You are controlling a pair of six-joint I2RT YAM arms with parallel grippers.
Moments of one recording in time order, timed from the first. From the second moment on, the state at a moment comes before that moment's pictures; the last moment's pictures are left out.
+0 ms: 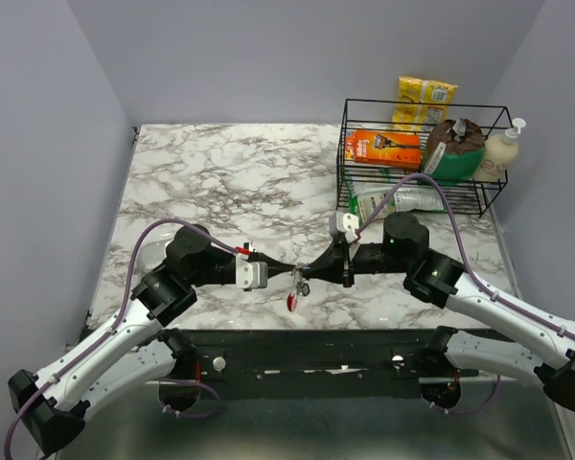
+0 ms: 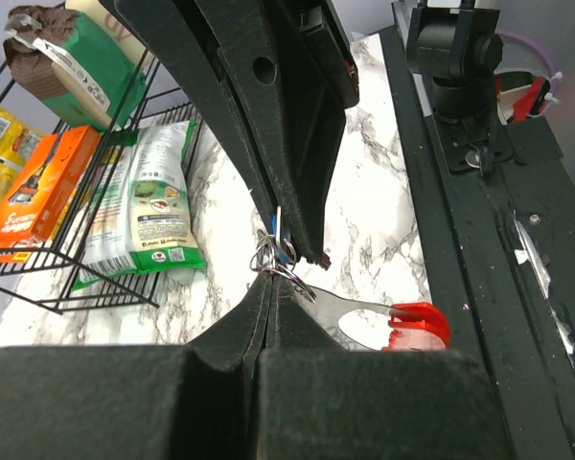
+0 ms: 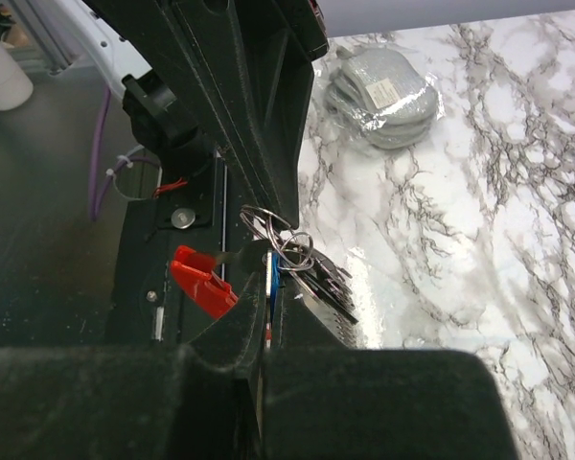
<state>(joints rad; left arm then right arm) -0.75 0.72 0.69 -0.08 0.77 0.48 0.87 0.97 0.78 0.00 -0.65 -0.08</state>
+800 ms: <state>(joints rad) -0.76 0.73 0.53 0.14 0.57 0.27 0.87 1.02 0.71 0.05 -0.53 -0.07</state>
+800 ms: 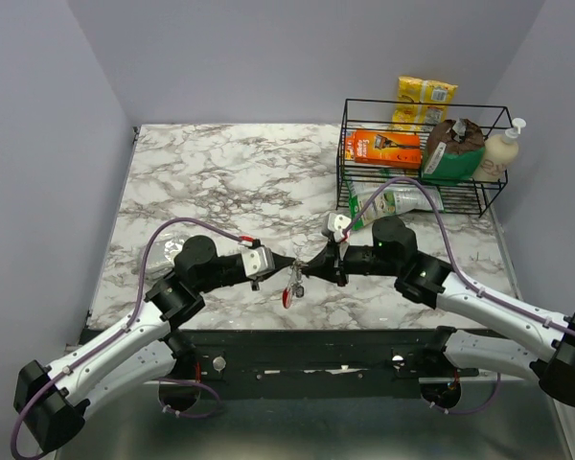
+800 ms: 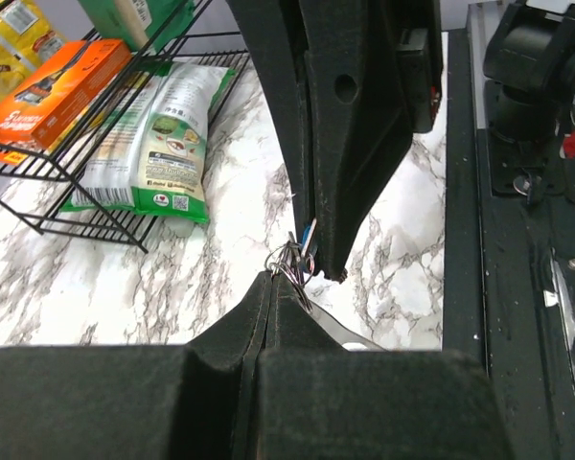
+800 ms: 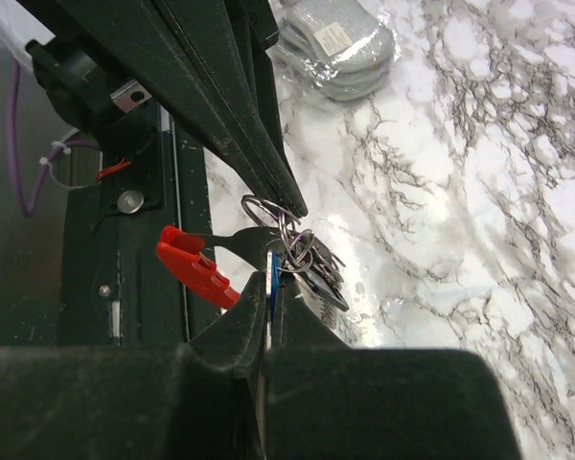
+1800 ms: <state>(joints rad) -0.76 0.73 0.49 0.22 0.41 0.25 0.88 0.89 0.63 0.14 -0.34 -0.02</state>
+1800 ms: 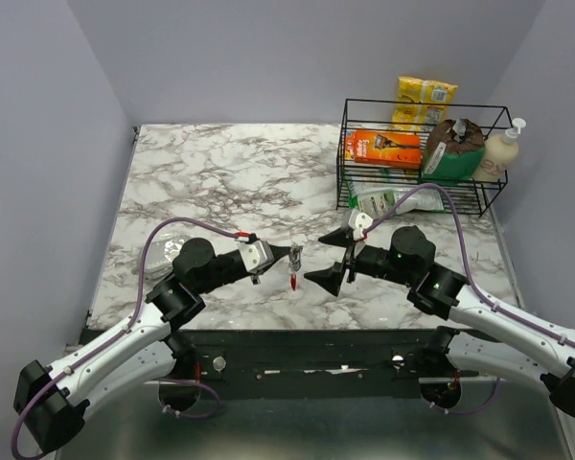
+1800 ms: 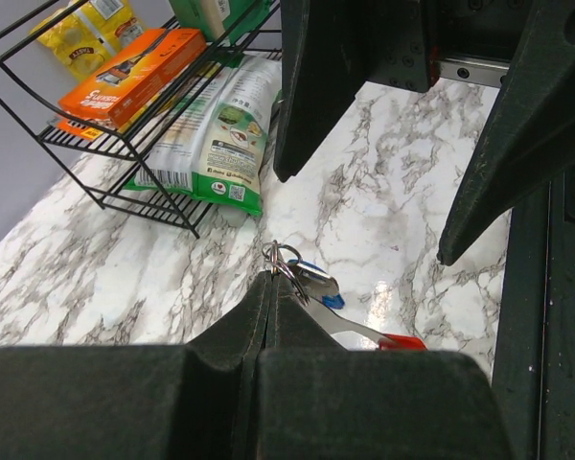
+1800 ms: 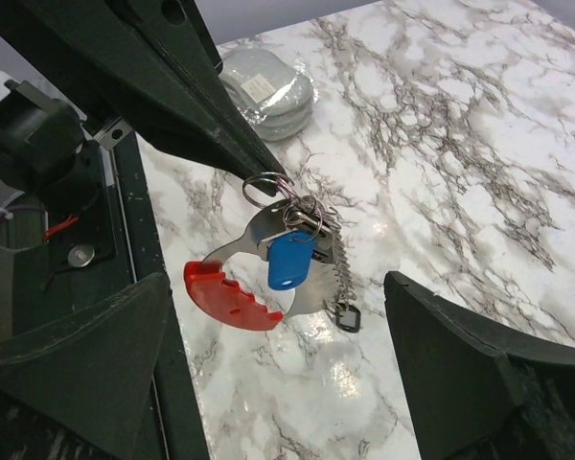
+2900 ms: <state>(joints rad) -0.76 0.85 0.51 0.29 0.39 0.26 0.88 0.85 0.61 0.16 -0.15 0.03</state>
